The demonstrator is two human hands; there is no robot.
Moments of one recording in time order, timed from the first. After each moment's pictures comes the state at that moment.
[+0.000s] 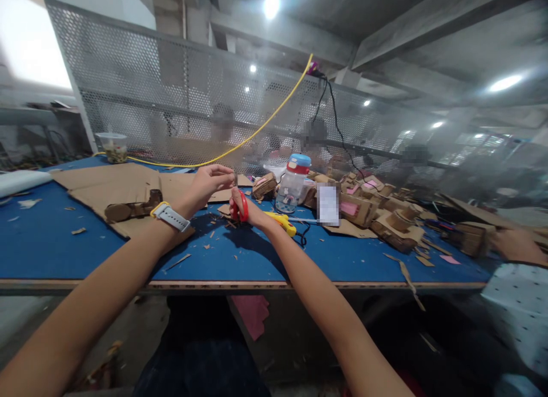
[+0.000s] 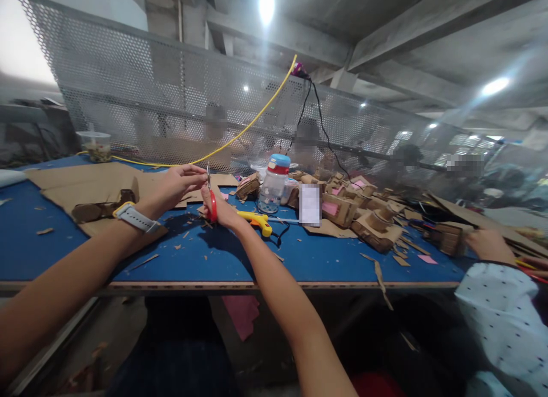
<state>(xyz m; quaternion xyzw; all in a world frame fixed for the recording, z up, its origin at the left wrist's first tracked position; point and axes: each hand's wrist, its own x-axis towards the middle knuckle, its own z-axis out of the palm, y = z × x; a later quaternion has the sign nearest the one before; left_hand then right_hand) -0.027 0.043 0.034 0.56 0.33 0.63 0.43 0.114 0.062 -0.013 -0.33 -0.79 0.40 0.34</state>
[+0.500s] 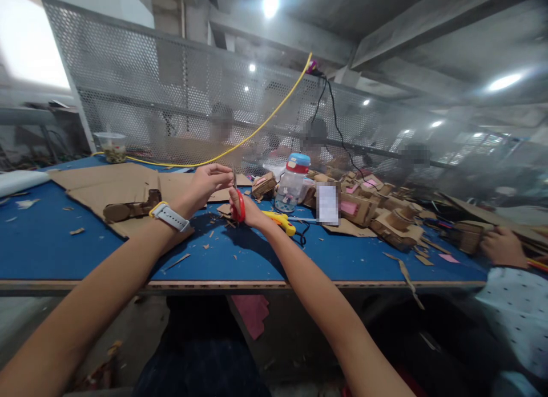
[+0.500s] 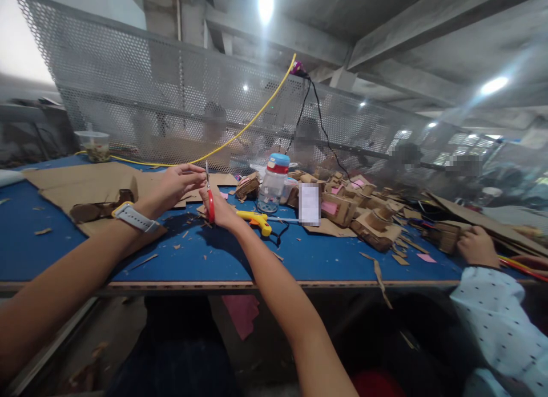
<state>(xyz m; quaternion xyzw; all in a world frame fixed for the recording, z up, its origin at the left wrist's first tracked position) -0.025 0.044 0.034 0.54 0.31 0.64 0.45 0.112 0.071 -0.023 -0.33 -0.79 0.35 0.37</state>
